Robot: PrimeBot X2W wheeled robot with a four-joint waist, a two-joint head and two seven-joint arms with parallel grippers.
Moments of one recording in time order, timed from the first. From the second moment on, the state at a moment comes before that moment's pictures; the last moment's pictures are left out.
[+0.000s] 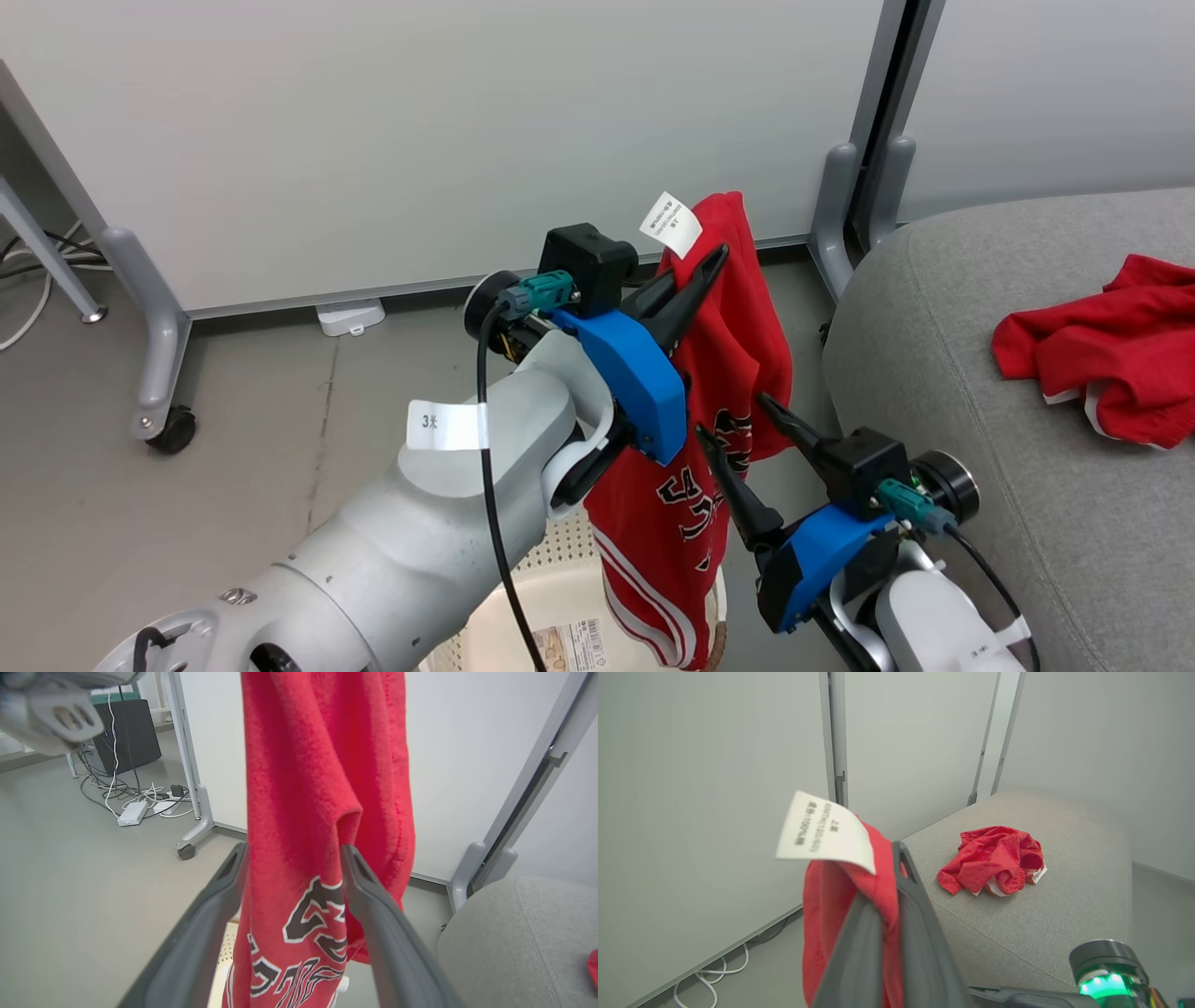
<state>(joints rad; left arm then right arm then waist) -0.97 0.05 -1.22 0.78 -1.09 -0.12 -0.26 -0.28 -0.06 0.32 0.34 0.11 0.13 -0.07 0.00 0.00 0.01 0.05</state>
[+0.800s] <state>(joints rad) -0.97 0.05 -1.24 0.75 -1.11 -0.12 -0.26 -0.56 -0.05 0.47 0.75 0.21 0.13 -0.18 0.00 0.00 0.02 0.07</state>
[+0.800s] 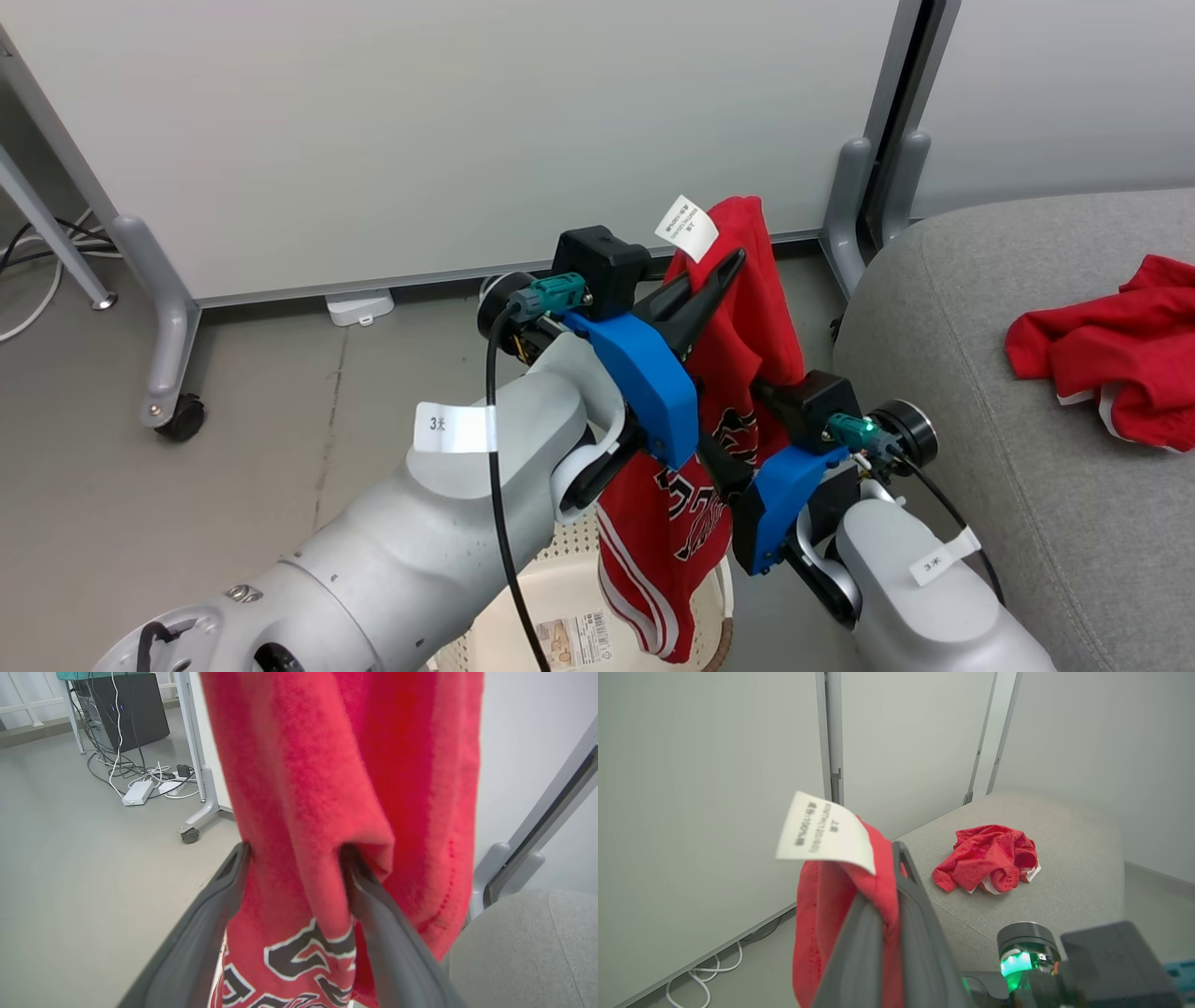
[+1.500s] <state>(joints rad) -0.98 0.05 -1.25 0.75 -1.11 -0.11 -0.26 -0.65 -0.05 0.57 0.90 0.35 0.13 -0.25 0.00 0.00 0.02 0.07</state>
